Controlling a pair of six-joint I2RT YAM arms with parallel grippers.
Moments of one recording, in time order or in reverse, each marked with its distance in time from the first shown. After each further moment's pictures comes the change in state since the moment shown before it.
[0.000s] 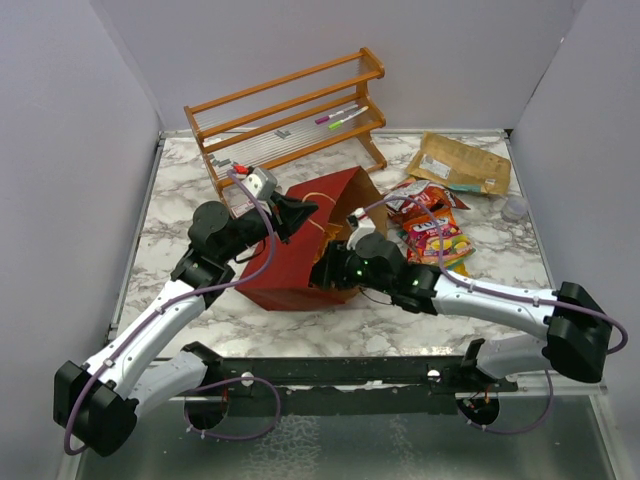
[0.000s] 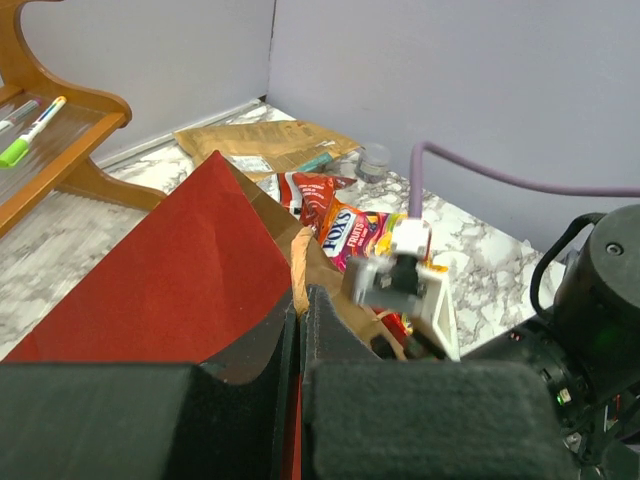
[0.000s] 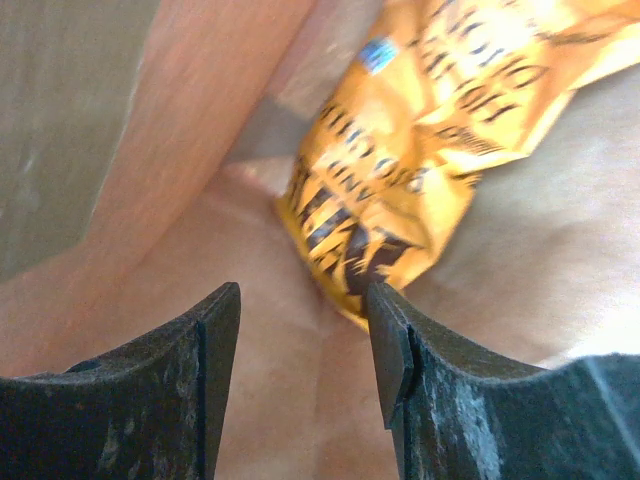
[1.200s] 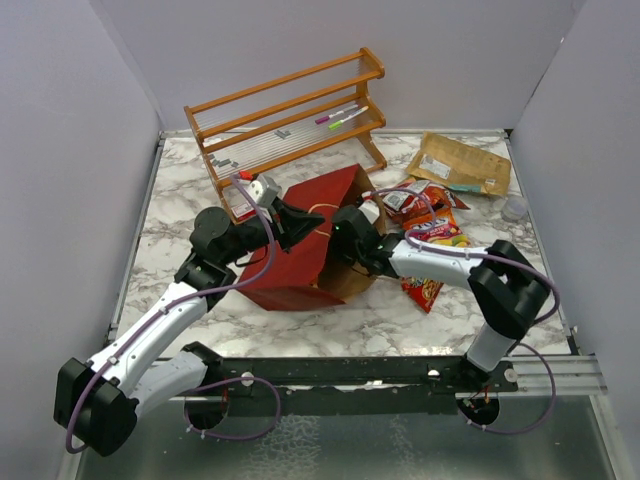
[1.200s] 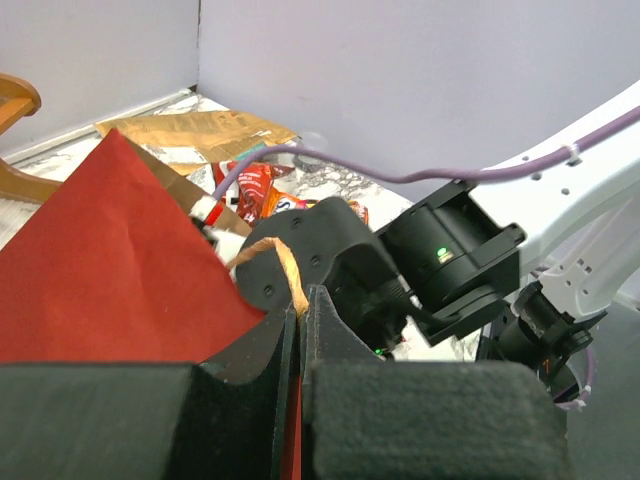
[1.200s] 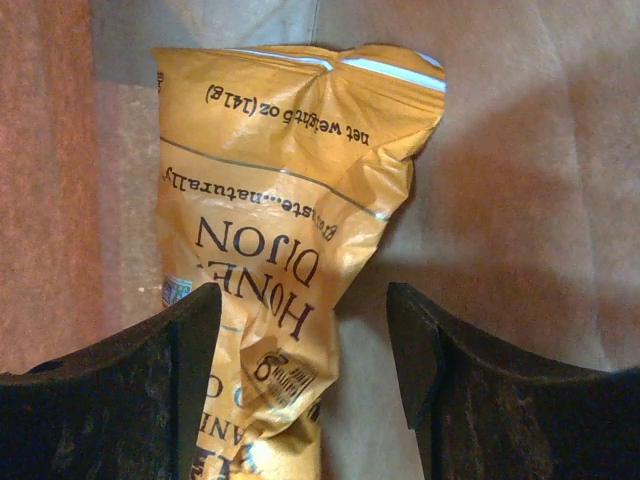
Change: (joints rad) left arm 0.000 0.002 -0.059 0.085 0.139 -0.096; right arm -0.171 0.381 0.221 -0.100 0.232 0.282
